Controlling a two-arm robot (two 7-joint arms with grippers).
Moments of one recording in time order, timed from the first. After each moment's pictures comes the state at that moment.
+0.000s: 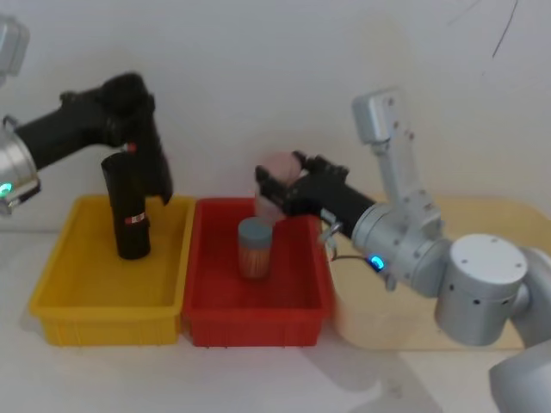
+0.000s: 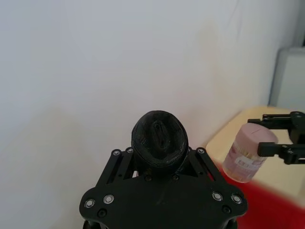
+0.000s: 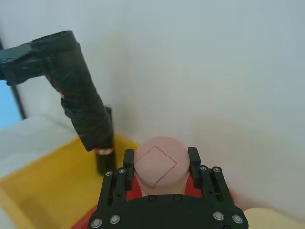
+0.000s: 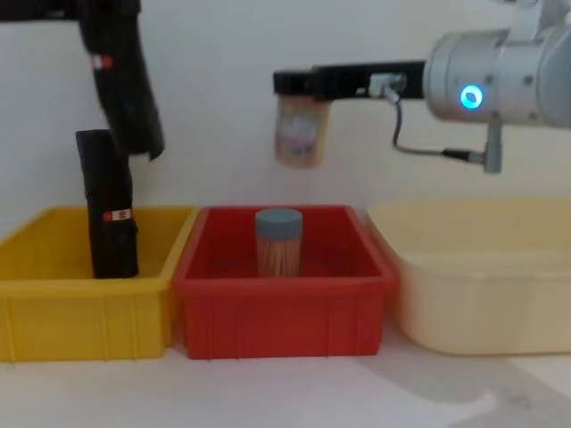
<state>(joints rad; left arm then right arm) -0.68 0.51 0.31 -1.34 -0.58 0.12 -0.62 0.55 0.15 -0.43 -1.48 0.28 0.32 0.30</state>
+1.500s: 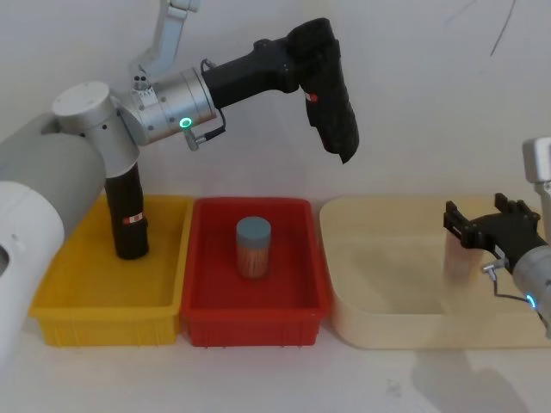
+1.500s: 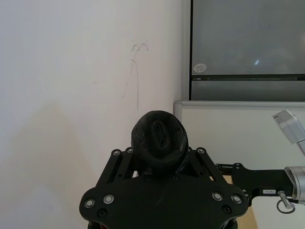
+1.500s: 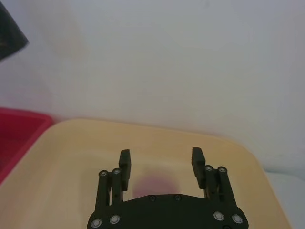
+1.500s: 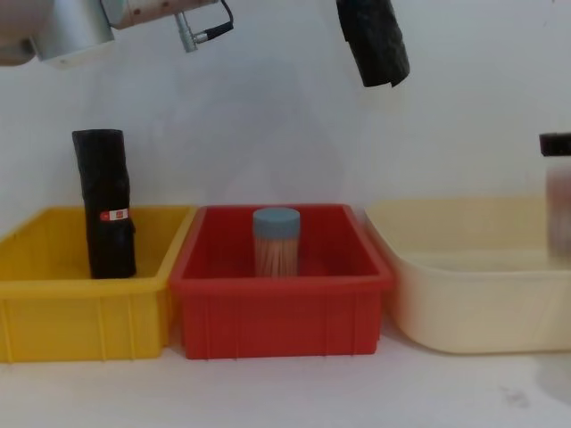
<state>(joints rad) -1.32 -0.01 0.53 -0.28 -0.74 -0.21 -1.15 0.34 0.30 -0.17 -1.65 0.16 0.47 0.03</state>
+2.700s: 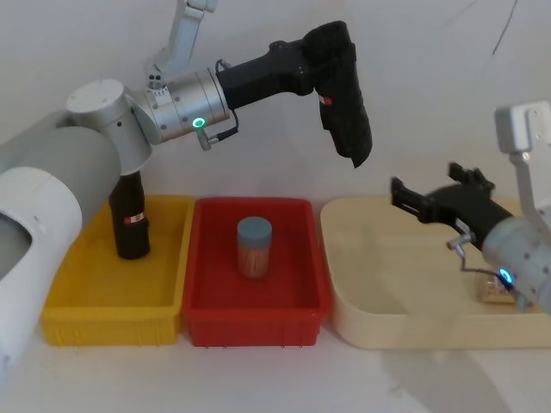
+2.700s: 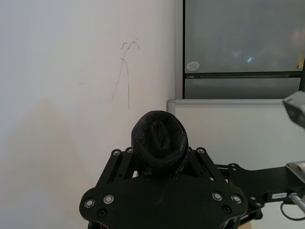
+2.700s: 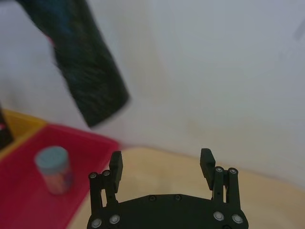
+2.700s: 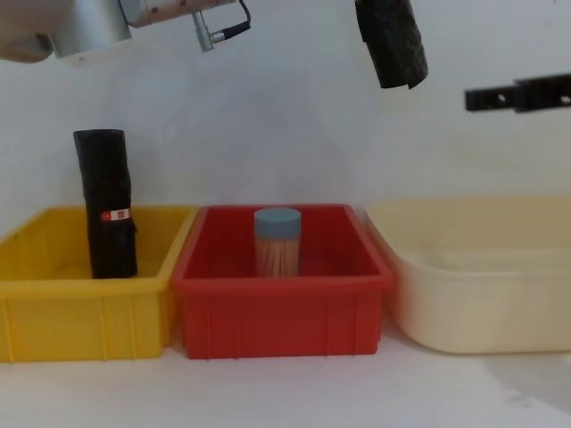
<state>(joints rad) -1.38 -0.07 0.56 -0.15 -0.76 -0.26 -1.21 0.40 0.28 -0.21 -1.67 0.21 0.47 0.19</state>
